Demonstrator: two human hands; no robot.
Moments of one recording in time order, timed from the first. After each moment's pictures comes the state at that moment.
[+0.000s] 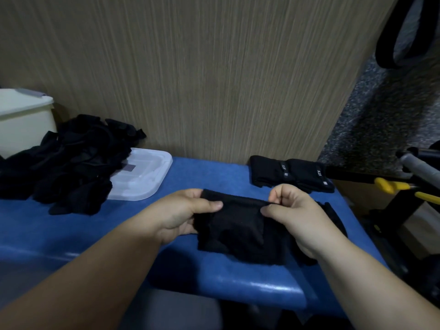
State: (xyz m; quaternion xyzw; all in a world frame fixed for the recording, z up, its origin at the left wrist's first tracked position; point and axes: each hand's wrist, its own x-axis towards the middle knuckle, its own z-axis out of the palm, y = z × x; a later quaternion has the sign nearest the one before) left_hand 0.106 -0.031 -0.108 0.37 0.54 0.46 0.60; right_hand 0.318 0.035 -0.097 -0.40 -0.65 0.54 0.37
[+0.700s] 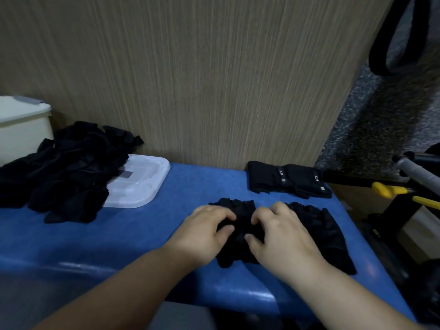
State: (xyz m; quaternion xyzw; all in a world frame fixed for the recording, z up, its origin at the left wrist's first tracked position) left_hand 0.139 -0.026 -0.136 0.67 0.68 0.28 0.12; right_hand 0.311 0.015 -0.106 -0.47 -0.87 0.08 0.14
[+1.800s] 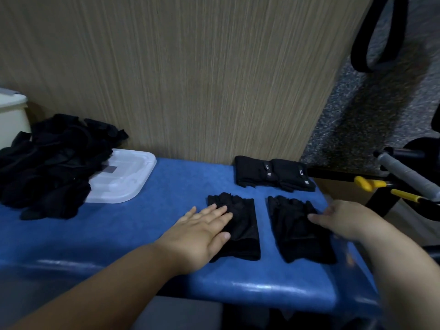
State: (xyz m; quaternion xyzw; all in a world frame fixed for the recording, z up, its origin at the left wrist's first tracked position) left_hand 0.149 -0.028 -0.144 0.75 0.64 0.05 0.12; right_hand 0.418 0.092 -0.073 -0.68 -0.72 0.14 -0.06
